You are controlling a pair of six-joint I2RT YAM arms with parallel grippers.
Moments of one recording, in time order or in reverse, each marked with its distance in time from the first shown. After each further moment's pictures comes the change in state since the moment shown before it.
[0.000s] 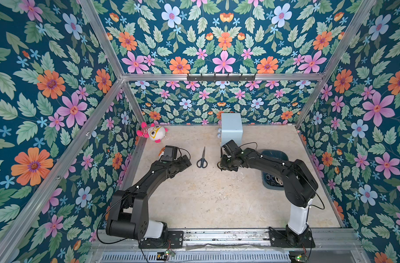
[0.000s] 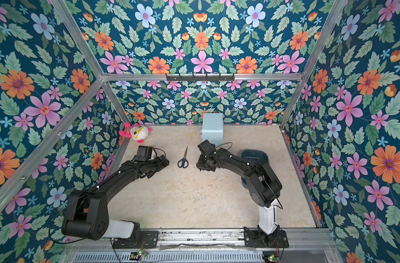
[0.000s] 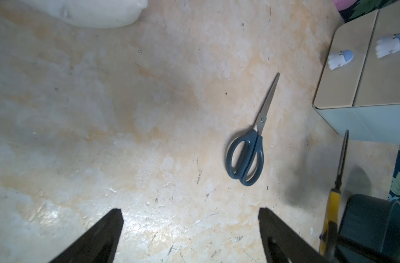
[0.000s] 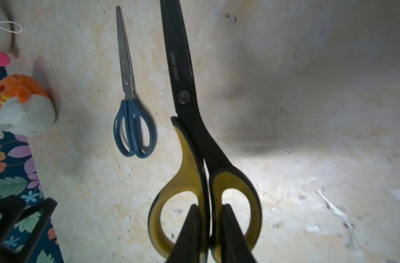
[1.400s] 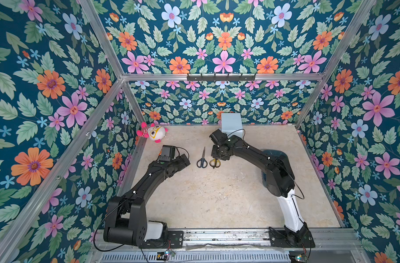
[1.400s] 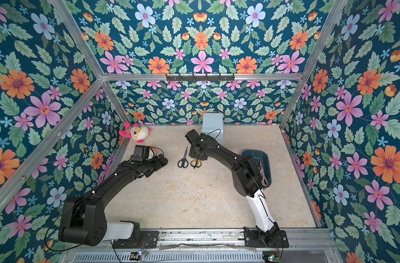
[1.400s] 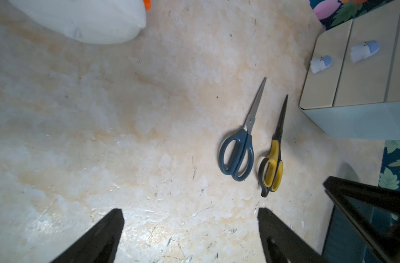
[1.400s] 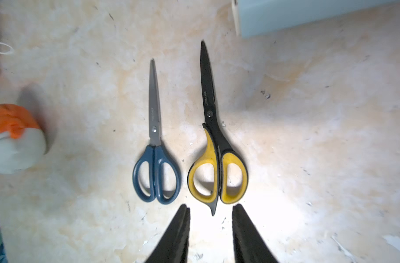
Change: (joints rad) left arm 0.006 -0.044 0.019 -0.026 0.034 0.025; right arm 0.025 0.180 0.457 -0.315 0.166 -0.098
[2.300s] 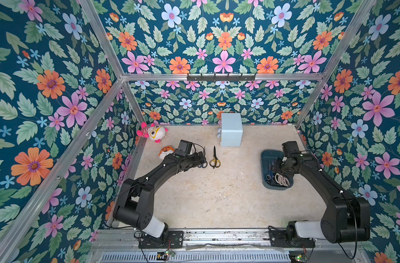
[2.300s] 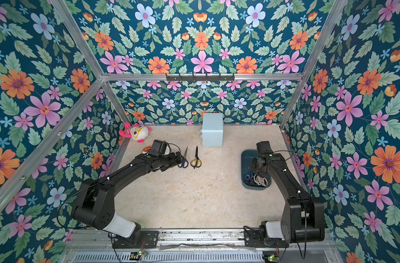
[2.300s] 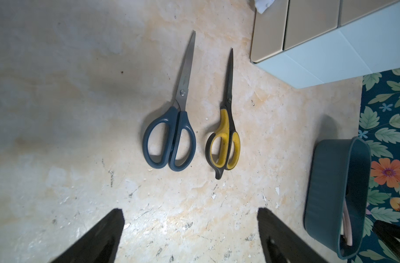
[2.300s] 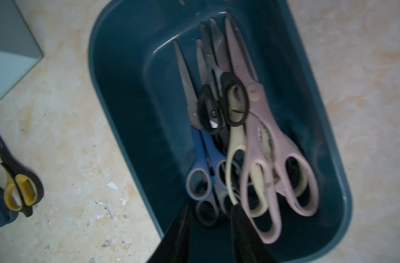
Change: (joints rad) left arm -0.196 0.183 0.148 0.045 0.043 0.015; right arm -0.686 -0.798 -0.919 0.009 -0.115 -0.268
